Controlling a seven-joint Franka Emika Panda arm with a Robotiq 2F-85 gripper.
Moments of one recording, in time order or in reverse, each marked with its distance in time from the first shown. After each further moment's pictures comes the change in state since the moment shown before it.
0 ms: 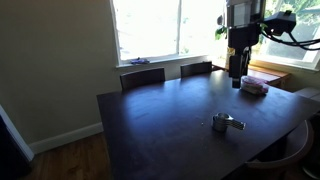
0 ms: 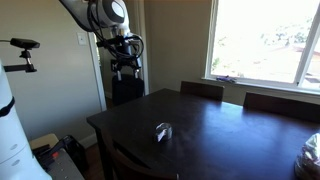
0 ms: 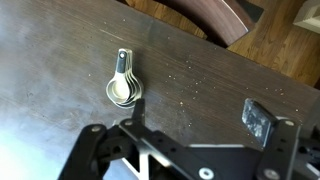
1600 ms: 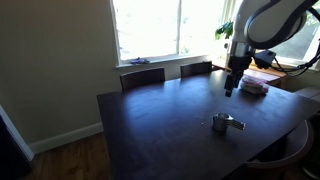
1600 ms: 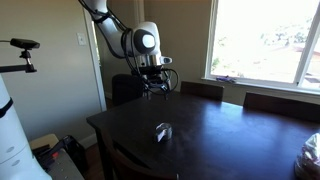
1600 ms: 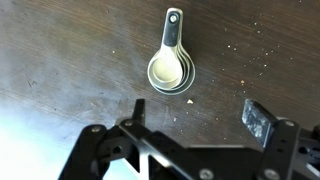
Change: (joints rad) arm -0.127 0.287 -0.180 0.000 -0.003 0.474 -0.210
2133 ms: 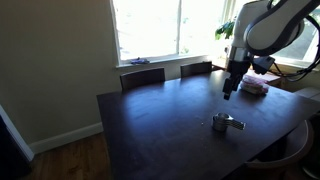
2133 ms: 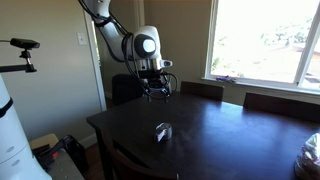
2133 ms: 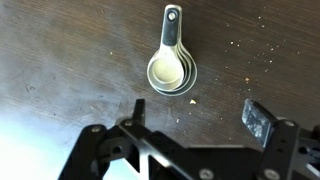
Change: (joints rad) arm 0.000 0.033 -0.005 -0.007 -0.001 0.053 0.038
